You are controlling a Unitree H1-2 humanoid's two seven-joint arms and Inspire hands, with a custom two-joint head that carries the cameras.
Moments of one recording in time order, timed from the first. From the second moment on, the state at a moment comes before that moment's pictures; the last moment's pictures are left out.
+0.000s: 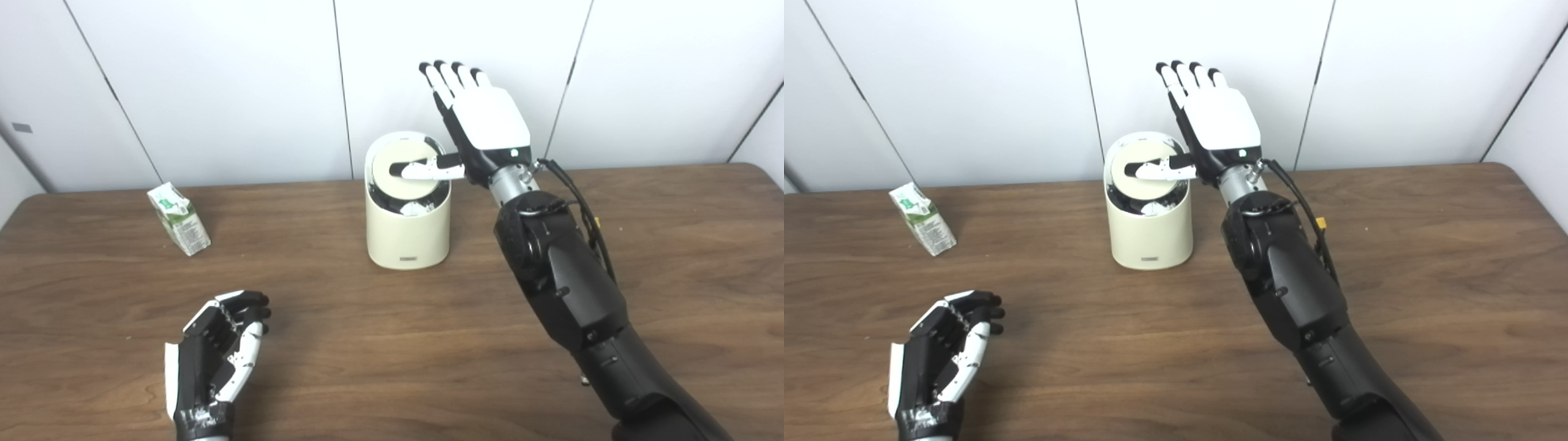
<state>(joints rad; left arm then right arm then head) 0.19 -0.05 0.02 -0.28 0.06 -0.17 0.15 -0.69 -0.17 0.31 0.10 -1.12 0.24 0.07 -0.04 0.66</state>
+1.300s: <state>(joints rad) 0.19 -0.05 0.02 -0.28 0.06 -0.17 0.14 -0.70 -0.23 0.39 0.07 -1.20 0.30 0.13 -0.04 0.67</state>
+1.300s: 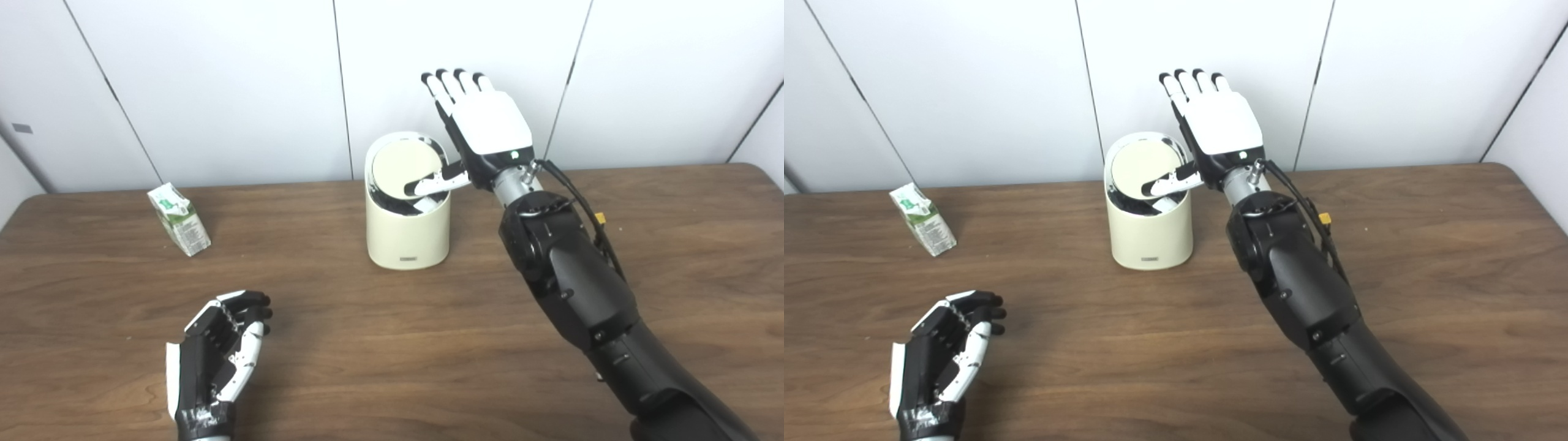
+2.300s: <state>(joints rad) 0.19 -0.06 0.02 -0.28 0.05 -0.17 0.14 -0.31 -0.24 0.24 -0.30 -0.94 0.27 0.18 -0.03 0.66</state>
